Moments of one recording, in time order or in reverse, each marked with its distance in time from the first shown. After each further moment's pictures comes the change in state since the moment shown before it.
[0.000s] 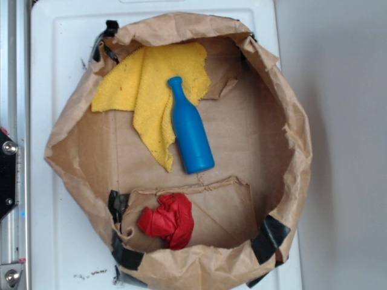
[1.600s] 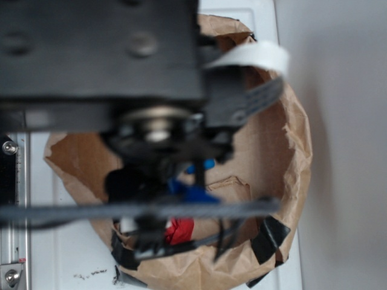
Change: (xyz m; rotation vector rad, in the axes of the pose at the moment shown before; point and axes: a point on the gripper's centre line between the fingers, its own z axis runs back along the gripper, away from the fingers) arm 0.146 0.043 0.001 0.012 0.088 0.146
